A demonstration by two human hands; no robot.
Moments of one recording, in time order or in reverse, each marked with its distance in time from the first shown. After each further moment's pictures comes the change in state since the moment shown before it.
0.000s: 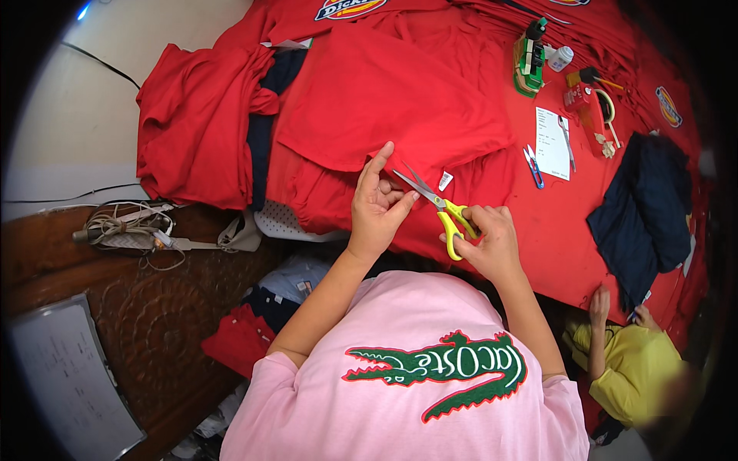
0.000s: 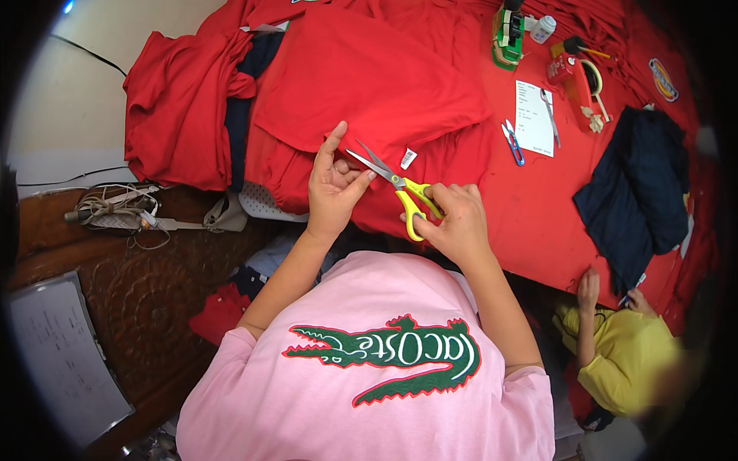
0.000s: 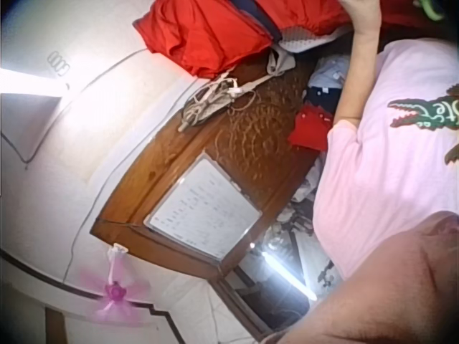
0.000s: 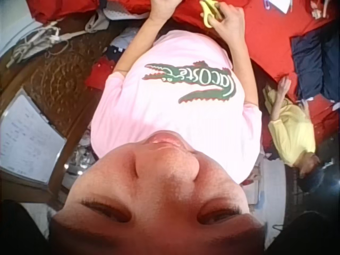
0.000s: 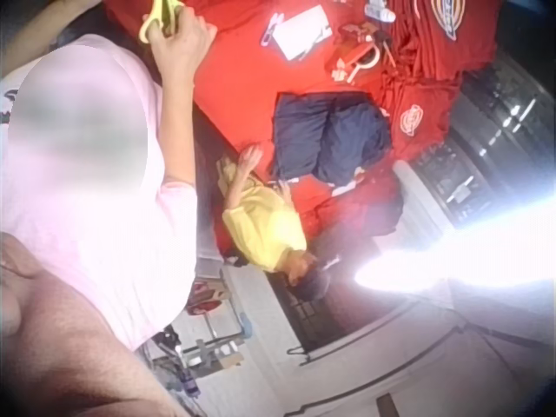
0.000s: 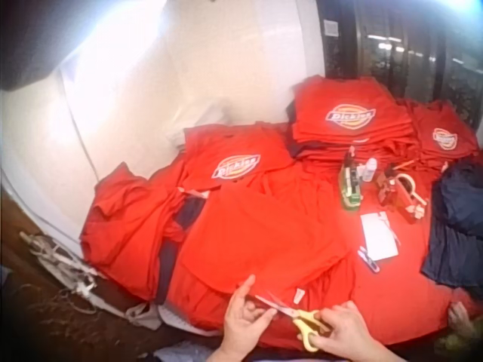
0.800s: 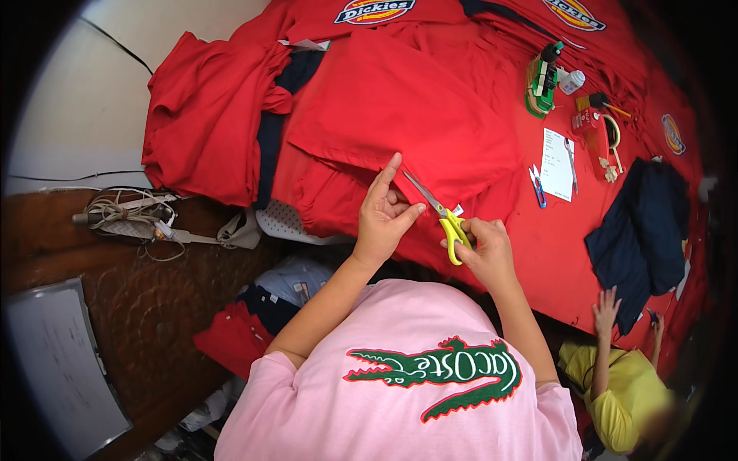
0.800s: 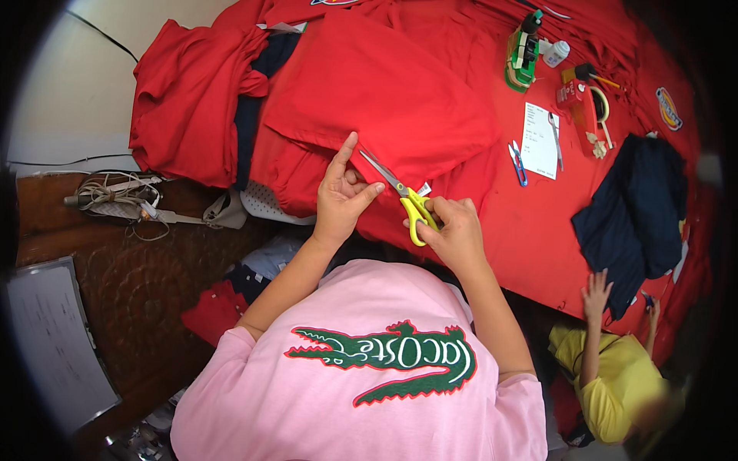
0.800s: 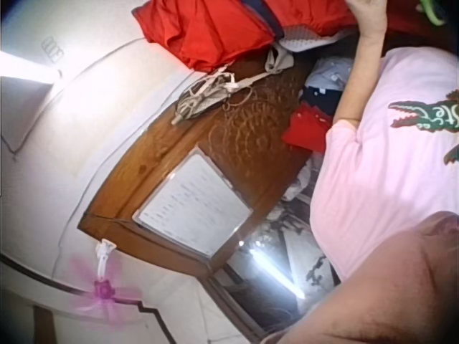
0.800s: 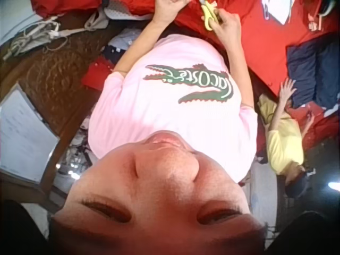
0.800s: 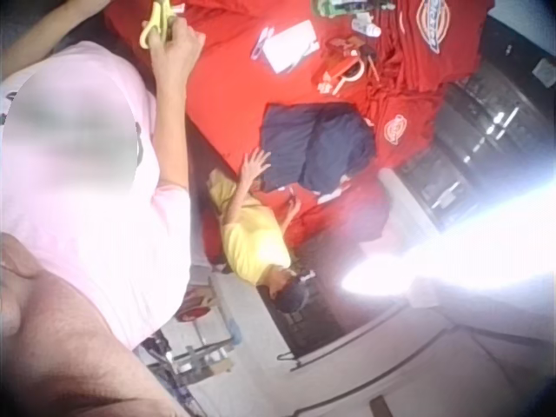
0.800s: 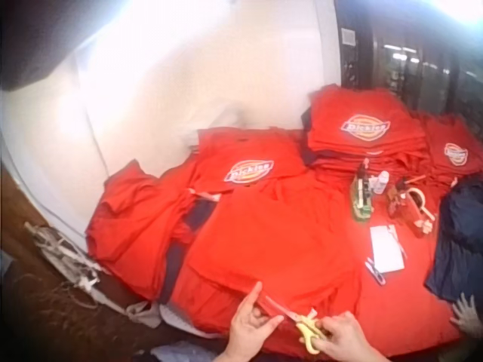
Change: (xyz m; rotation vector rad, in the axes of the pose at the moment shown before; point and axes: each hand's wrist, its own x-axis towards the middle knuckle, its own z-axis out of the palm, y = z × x) left_hand -0.001 0.003 -0.002 -0.132 0.038 -0.024; right_hand 0.008 0.003 0.014 0.096 -0.032 0.063
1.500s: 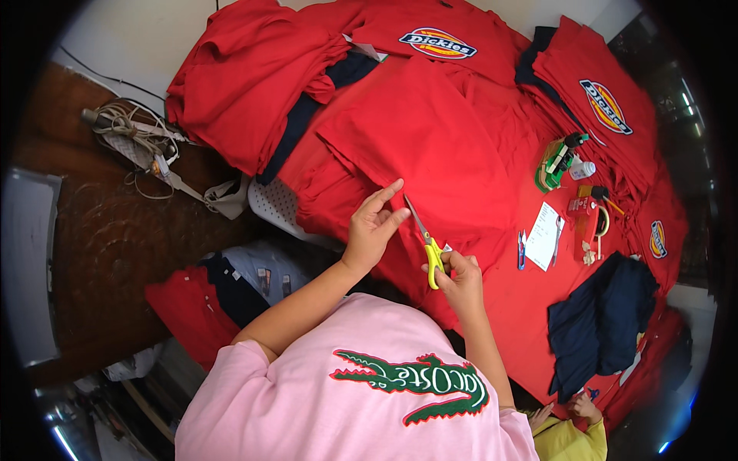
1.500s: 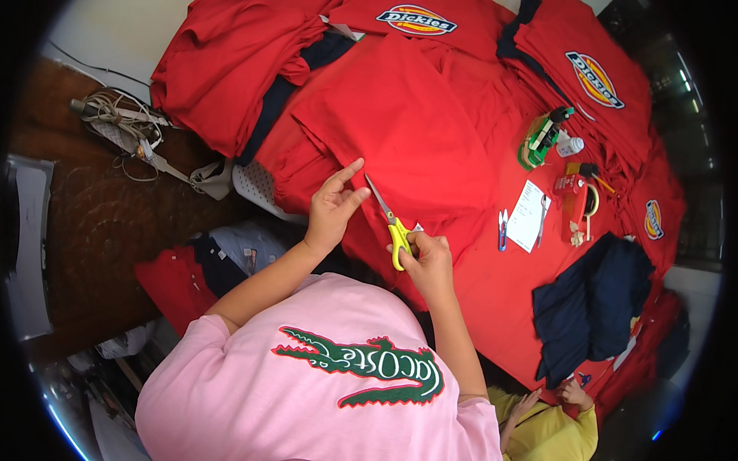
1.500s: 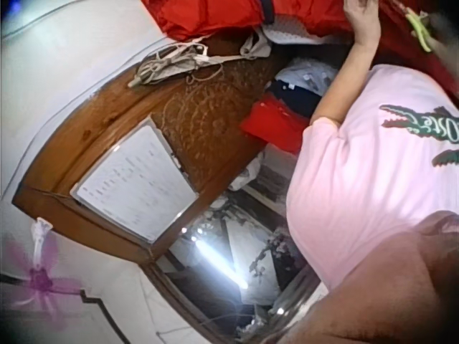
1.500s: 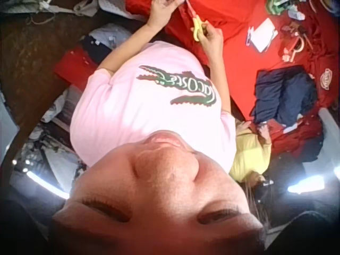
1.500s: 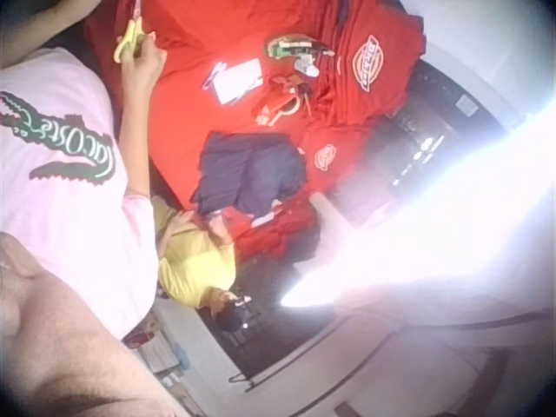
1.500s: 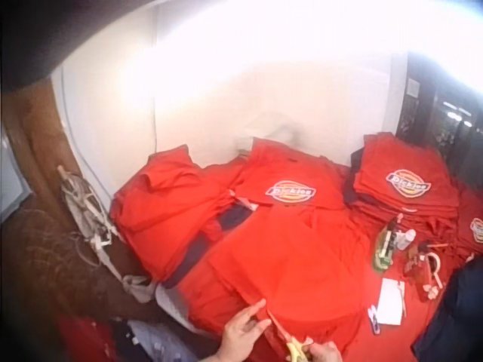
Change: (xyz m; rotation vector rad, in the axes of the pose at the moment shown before) left_hand -0.008 -0.021 -0.030 0.183 0.209 0.136; right_hand 0.014 -0.005 0.011 0.064 -0.160 0.018
